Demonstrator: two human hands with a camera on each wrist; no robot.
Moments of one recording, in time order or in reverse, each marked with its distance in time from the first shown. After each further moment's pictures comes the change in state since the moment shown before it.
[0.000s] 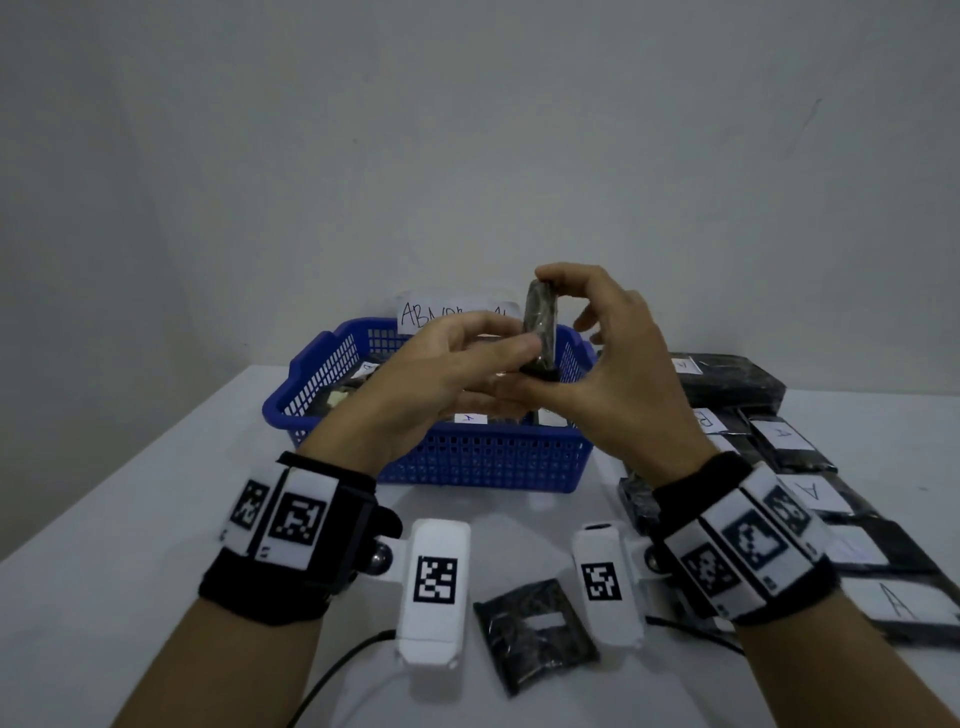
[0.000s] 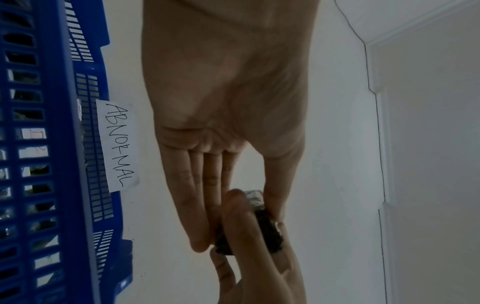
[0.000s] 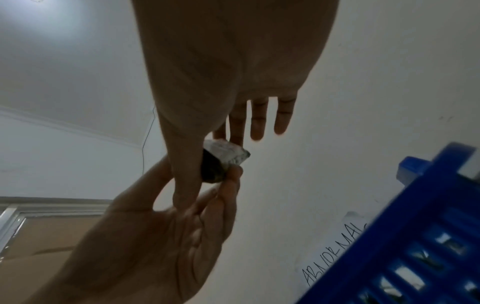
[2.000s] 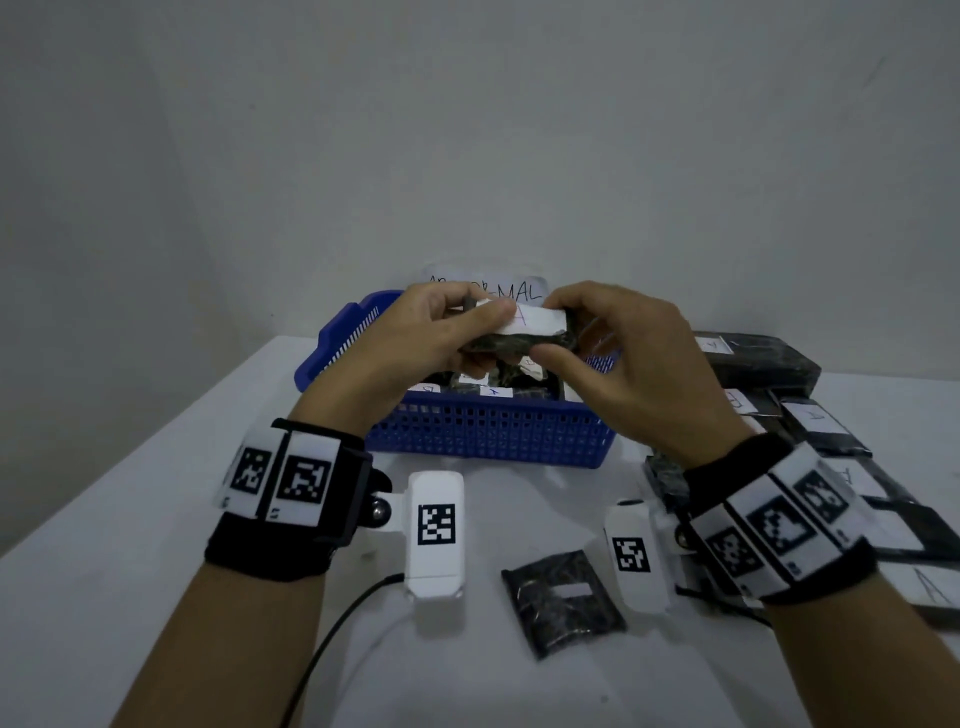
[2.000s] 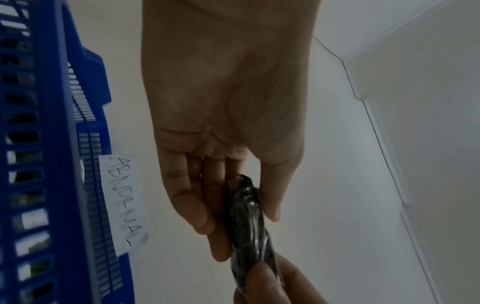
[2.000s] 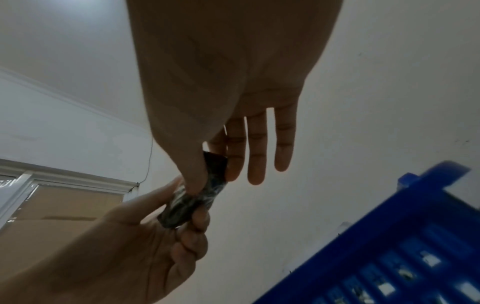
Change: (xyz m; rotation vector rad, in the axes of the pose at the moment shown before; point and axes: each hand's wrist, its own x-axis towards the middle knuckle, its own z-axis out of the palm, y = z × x) left_hand -0.006 -0.009 -0.034 0.165 0.158 0.046; right_hand 0.001 0.003 0.005 -0.163 -0.128 -0.079
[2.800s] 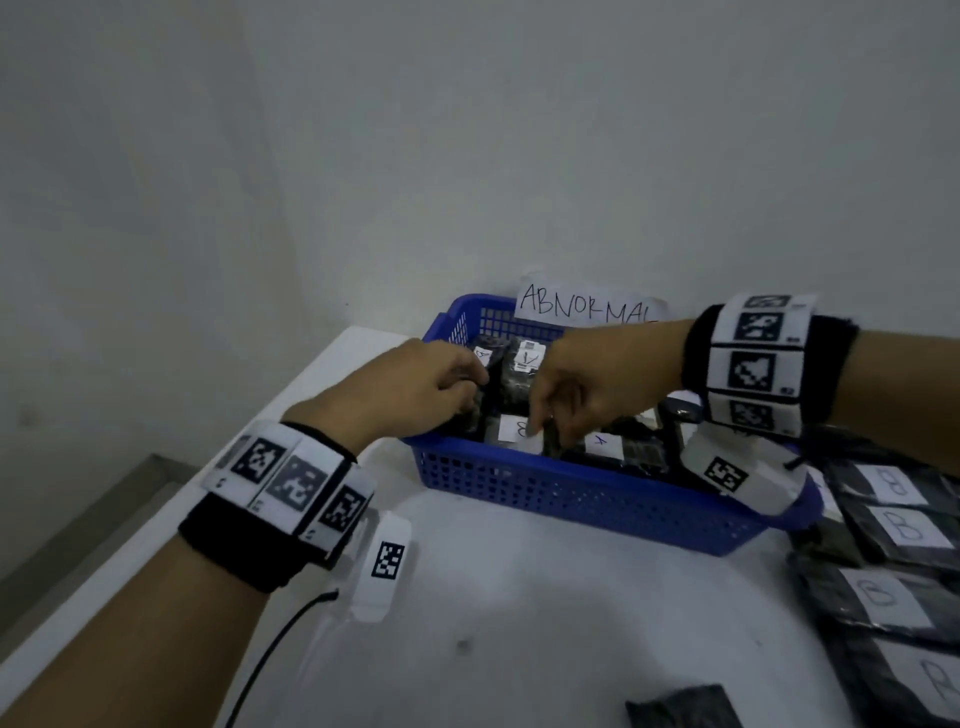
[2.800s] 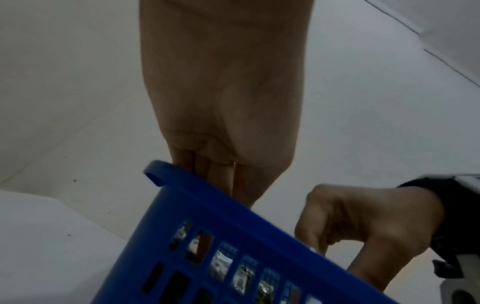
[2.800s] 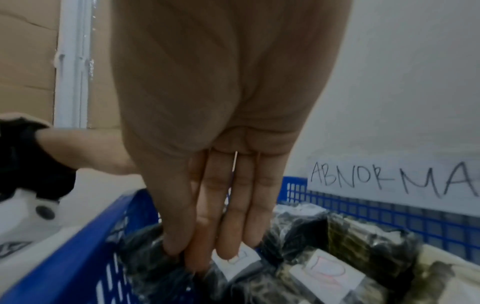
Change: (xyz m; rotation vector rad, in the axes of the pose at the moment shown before) left_hand 0.023 -0.055 -0.114 0.817 -0.082 -0.273; right_hand 0.153 0.011 0.100 -0.094 -1.282 -0.130
